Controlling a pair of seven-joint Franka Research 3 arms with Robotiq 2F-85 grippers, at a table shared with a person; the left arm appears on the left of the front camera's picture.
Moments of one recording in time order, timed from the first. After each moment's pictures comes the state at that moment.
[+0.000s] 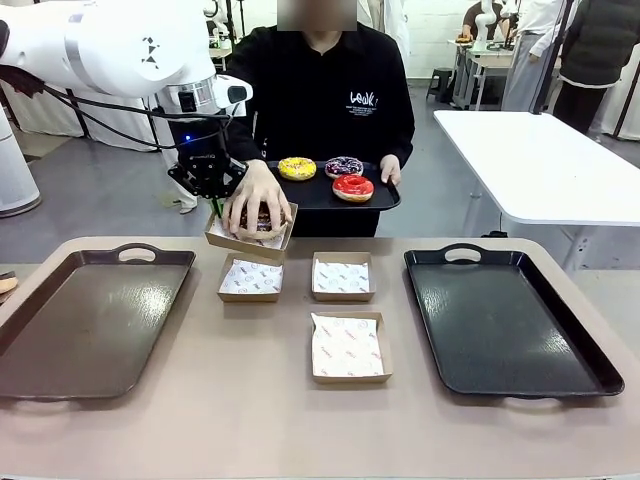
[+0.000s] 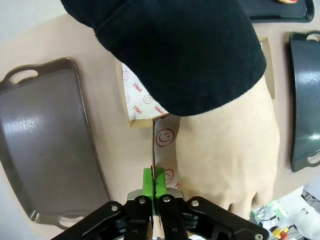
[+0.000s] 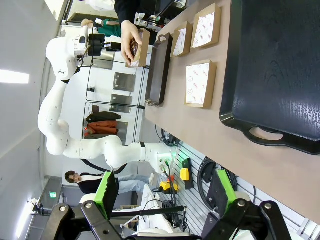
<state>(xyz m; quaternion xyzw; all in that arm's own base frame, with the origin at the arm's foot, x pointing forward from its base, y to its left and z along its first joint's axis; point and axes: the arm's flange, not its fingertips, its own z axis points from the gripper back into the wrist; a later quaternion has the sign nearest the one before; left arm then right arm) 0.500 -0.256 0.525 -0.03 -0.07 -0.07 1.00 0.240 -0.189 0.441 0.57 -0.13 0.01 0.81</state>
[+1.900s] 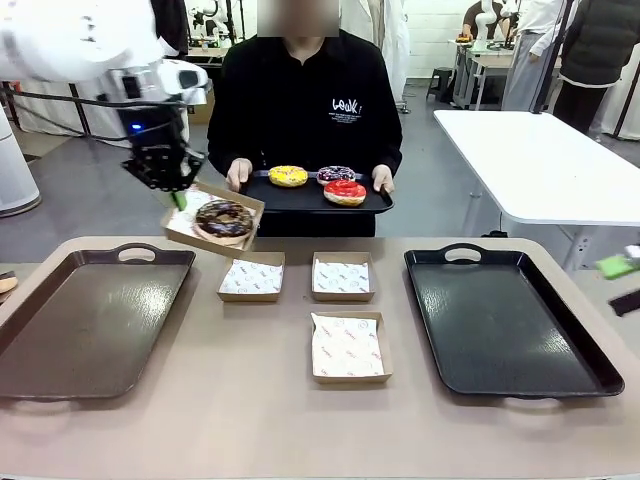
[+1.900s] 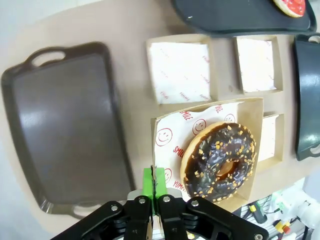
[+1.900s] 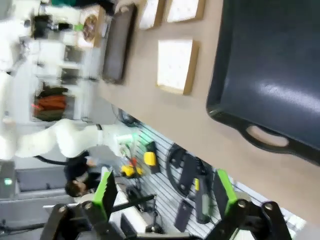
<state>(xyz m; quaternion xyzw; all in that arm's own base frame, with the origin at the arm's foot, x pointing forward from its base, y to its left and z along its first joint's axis) 0.472 -0.181 0.549 -0.04 -0.07 -0.05 1.00 0.277 -0.065 0.481 0.42 -0.08 0.08 0.90</state>
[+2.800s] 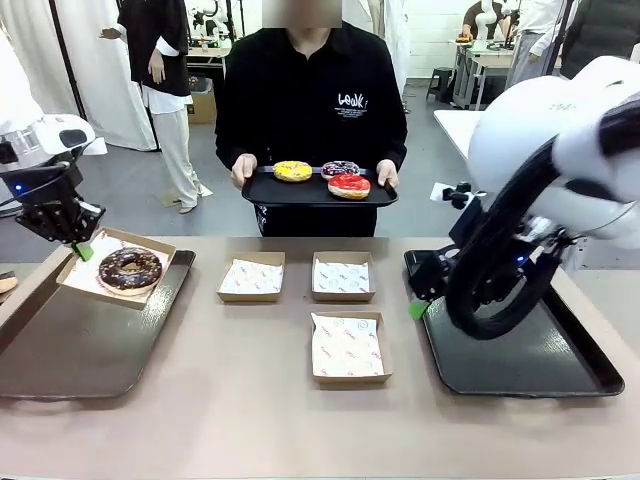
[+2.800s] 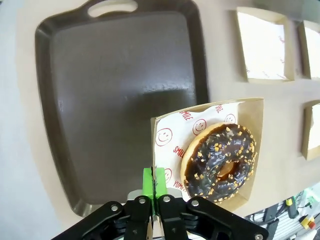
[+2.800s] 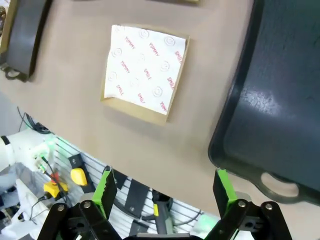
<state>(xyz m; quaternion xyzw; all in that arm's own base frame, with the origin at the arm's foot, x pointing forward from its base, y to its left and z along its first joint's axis) 0.434 -0.032 0.471 -0.03 -0.07 -0.03 1.00 0.317 0.169 0.439 0.17 -0.06 0.14 0.97</state>
